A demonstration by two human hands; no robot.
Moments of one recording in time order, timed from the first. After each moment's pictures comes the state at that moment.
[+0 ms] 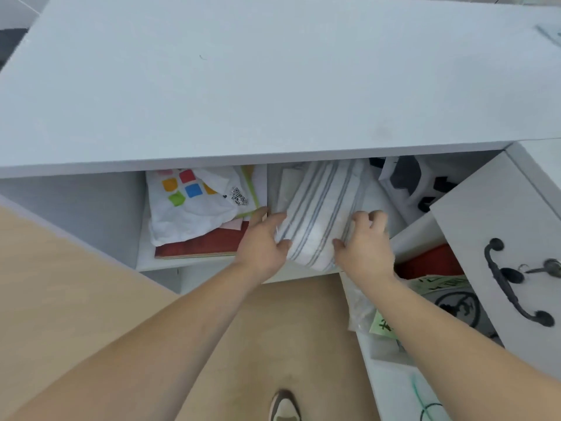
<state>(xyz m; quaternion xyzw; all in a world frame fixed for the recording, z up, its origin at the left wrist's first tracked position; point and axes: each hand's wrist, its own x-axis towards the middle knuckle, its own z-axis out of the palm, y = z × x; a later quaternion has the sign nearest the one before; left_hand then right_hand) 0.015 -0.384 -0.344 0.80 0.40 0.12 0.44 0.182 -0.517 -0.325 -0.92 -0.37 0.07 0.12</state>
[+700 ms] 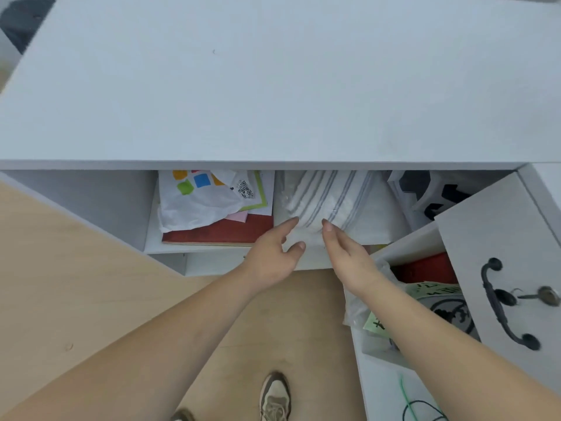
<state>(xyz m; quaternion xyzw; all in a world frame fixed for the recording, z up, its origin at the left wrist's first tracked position) 0.015 -0.414 -0.323 0.69 0.42 0.08 0.58 0.163 -0.517 -0.290 -0.80 -0.33 0.41 0.30</state>
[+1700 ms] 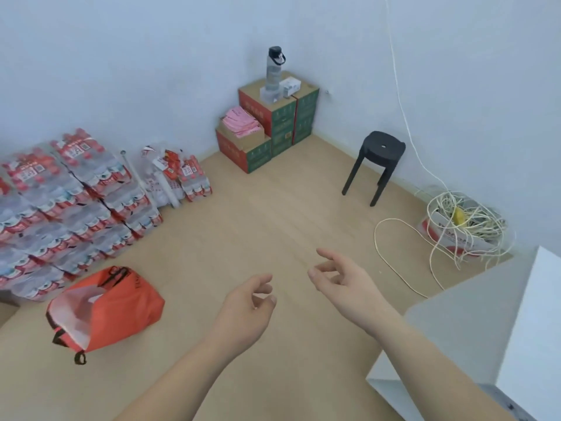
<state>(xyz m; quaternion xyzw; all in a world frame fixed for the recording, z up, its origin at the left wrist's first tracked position) -0.648 -0.333 -0.016 0.41 0.72 0.34 0.44 -0.451 -0.236 0.028 -0.54 -0.64 0.52 0.17</state>
